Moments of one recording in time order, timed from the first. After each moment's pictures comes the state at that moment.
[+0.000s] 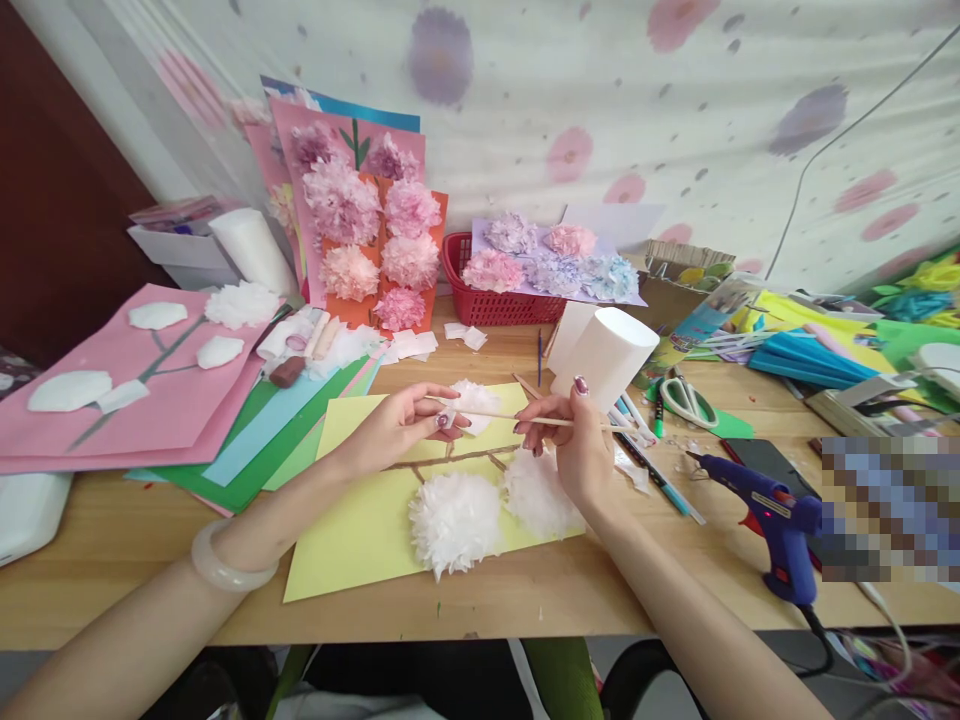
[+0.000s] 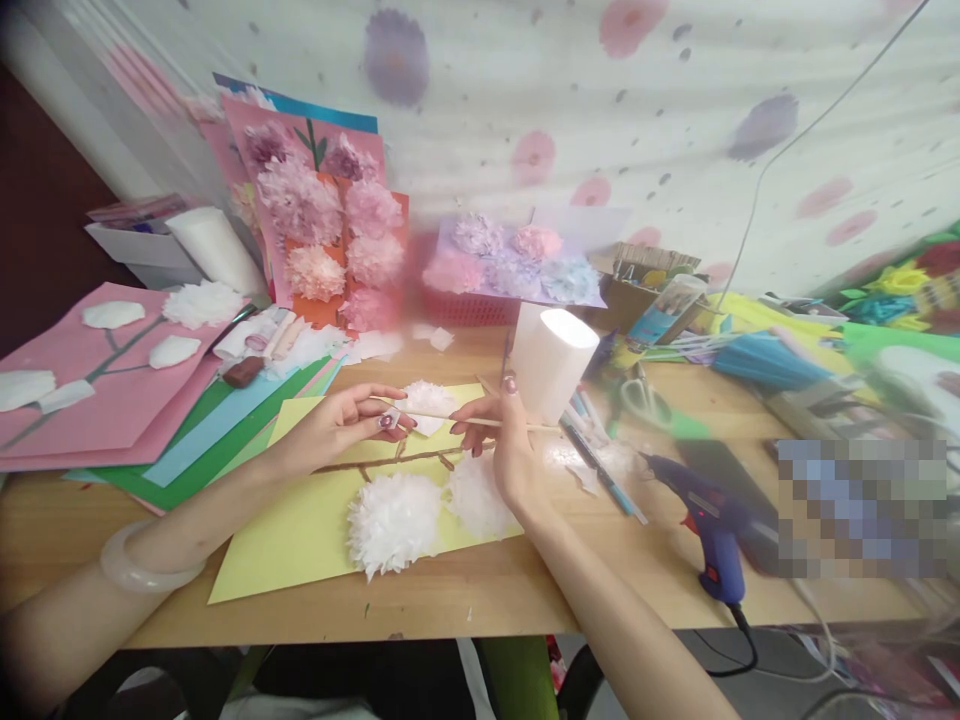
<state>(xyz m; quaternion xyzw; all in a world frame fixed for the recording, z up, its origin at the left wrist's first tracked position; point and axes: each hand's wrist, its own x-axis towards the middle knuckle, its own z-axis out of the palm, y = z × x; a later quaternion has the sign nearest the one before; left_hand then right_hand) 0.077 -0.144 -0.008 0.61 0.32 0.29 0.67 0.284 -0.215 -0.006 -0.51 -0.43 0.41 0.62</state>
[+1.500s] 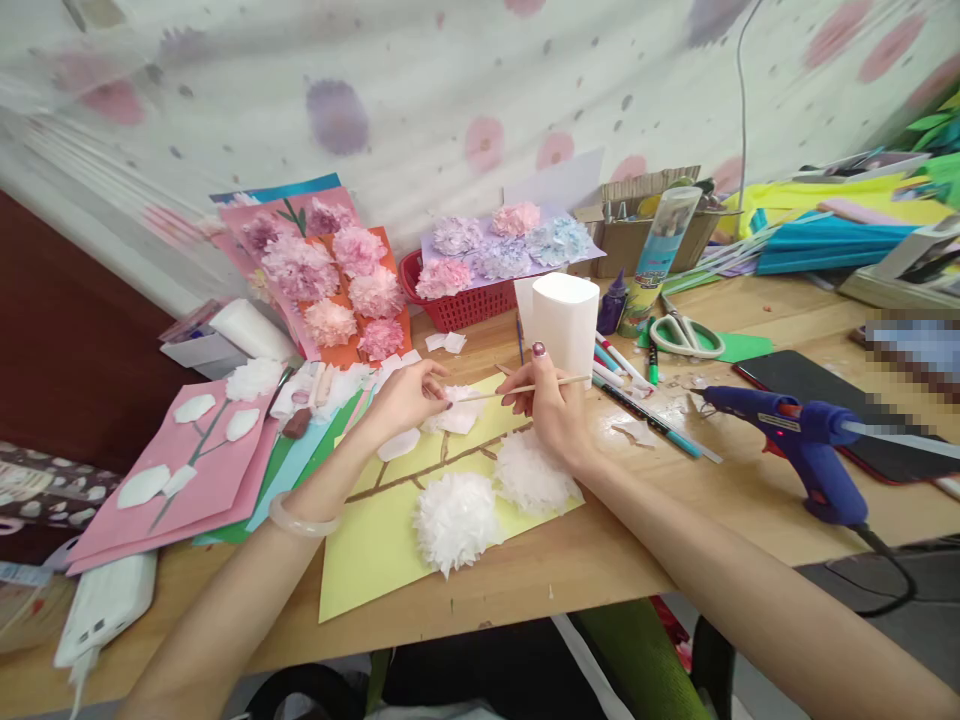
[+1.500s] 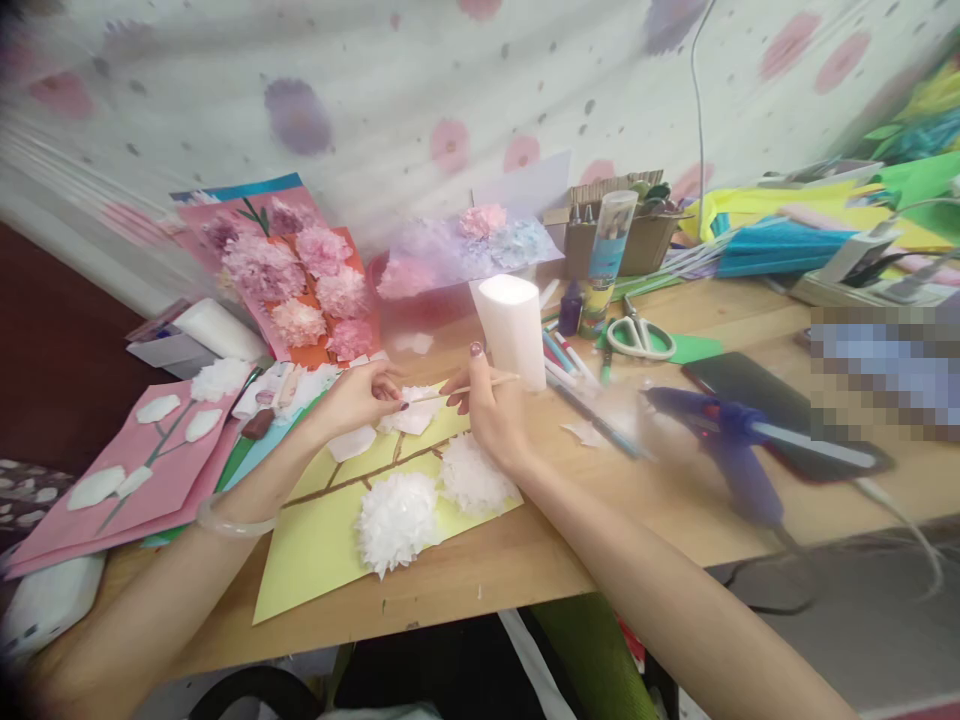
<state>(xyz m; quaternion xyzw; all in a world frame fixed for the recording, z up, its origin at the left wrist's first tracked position) 0.121 -0.093 0.003 0.84 0.44 0.16 0.27 0.295 -0.201 -0.020 -0.53 -0.40 0.32 0.68</state>
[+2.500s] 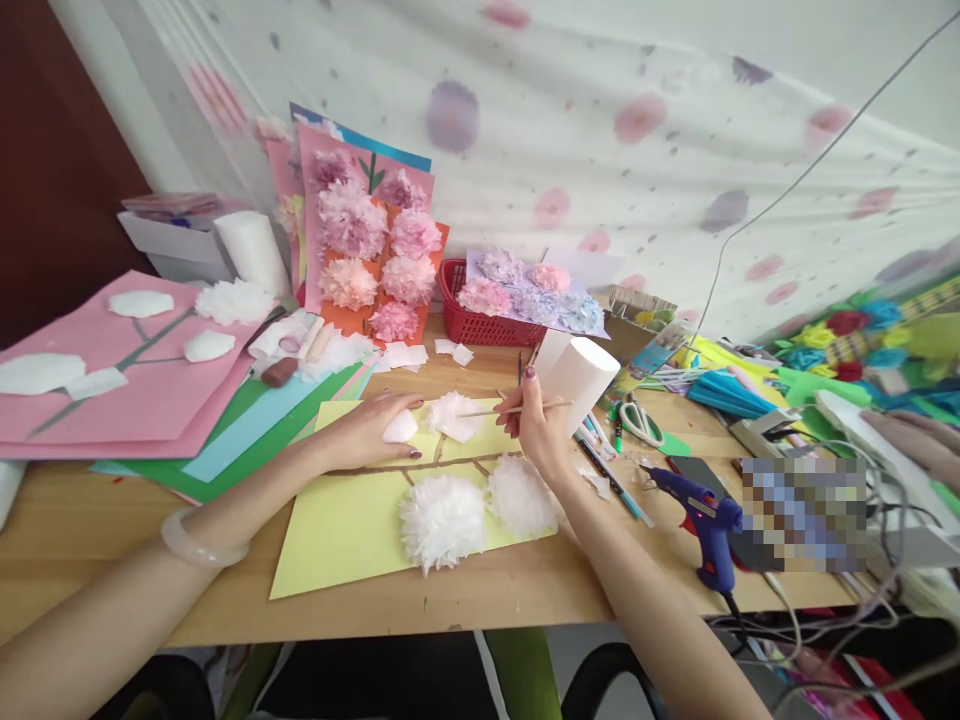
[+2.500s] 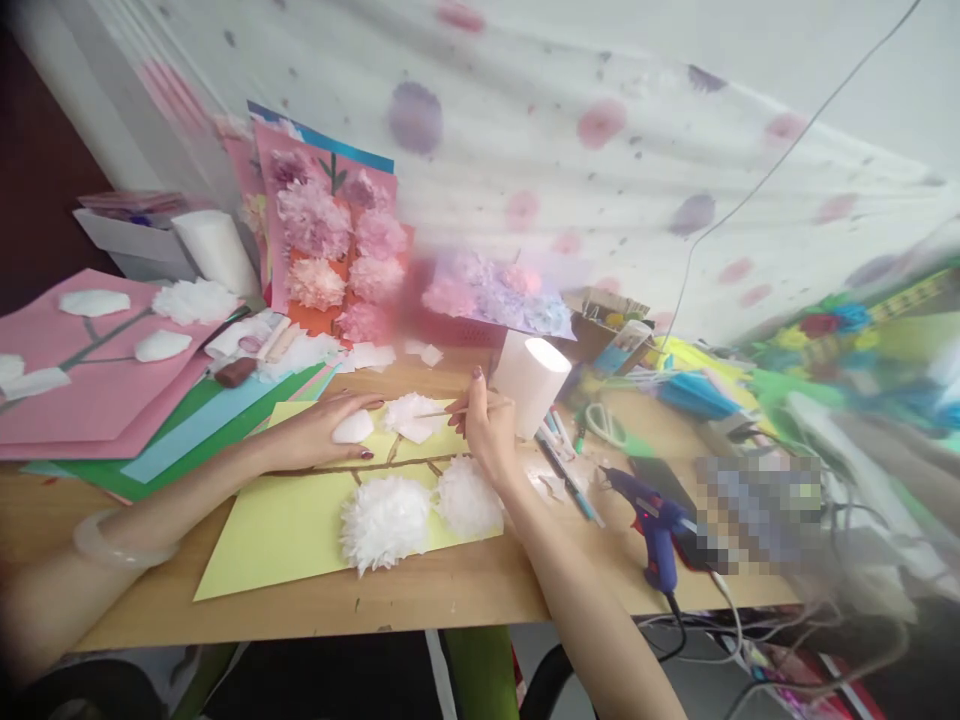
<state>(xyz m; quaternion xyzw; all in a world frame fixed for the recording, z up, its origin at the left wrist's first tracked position) 0.042 -0.114 -0.038 0.90 0.35 0.15 0.23 0.285 -0.180 -0.005 -0.62 -0.50 0.25 0.56</state>
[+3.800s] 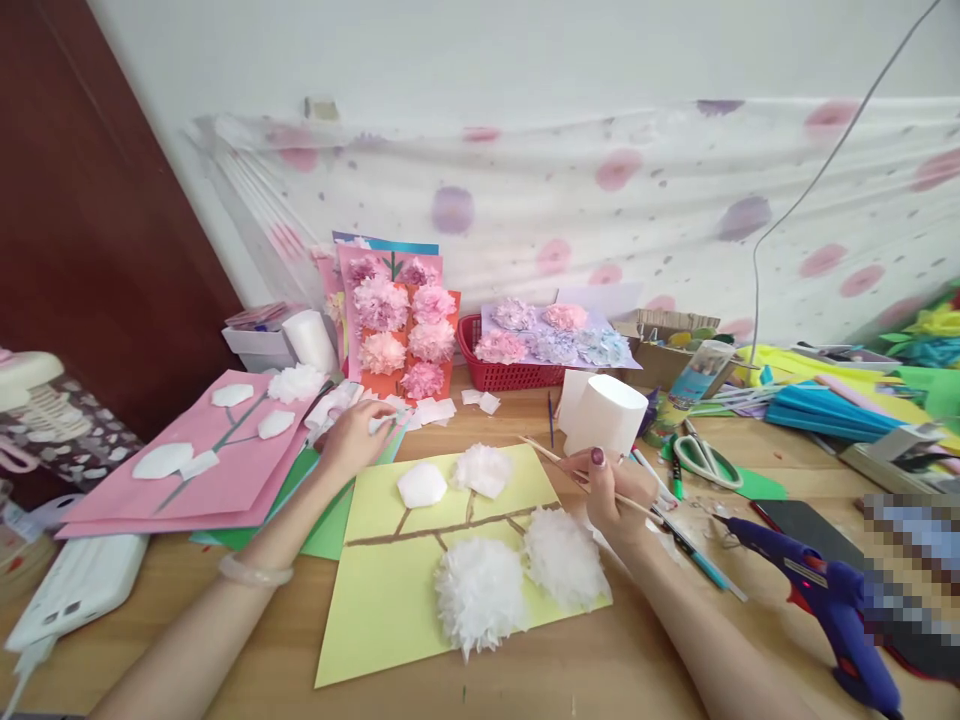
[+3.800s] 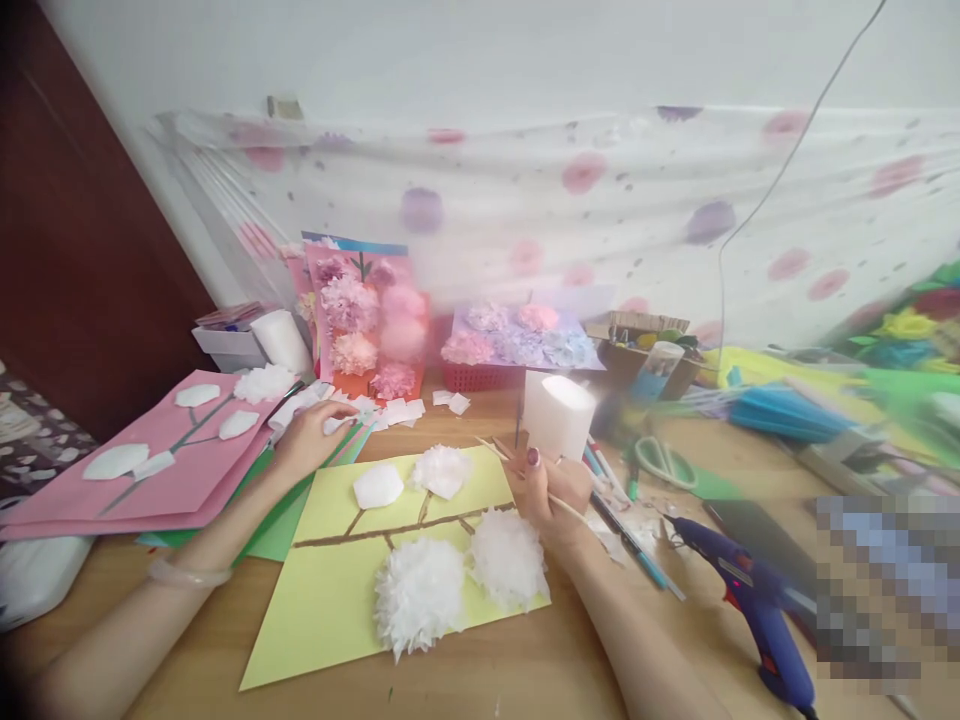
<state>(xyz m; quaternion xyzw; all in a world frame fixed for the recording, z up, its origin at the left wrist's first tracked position) 0.010 -0.072 -0.007 0.80 0.51 0.31 0.08 0.329 -0.203 -0.024 -0.48 -0.65 -0.12 0.58</state>
